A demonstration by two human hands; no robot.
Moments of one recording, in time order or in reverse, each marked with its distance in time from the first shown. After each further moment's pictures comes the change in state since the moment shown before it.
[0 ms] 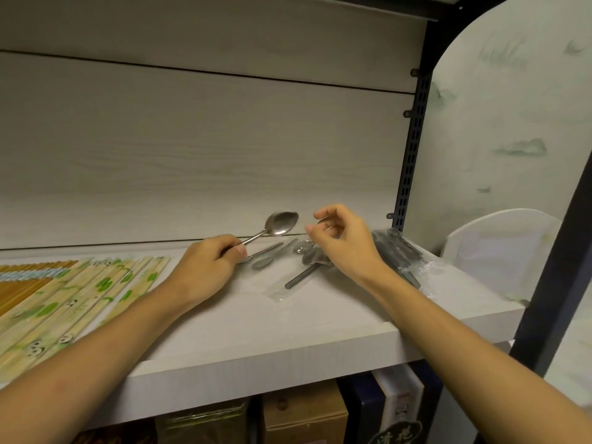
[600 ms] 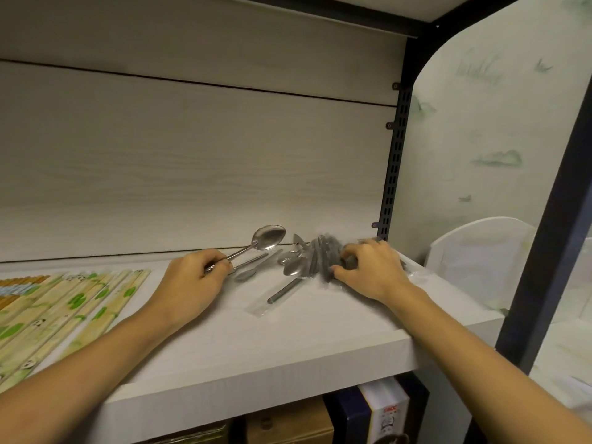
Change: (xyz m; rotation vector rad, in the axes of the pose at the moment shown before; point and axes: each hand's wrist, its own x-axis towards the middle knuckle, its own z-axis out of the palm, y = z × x) left_hand -0.005 0.007 0.007 0.006 0.095 -0.004; right_hand 0.009 0.055 -0.056 -0.979 -0.145 0.100
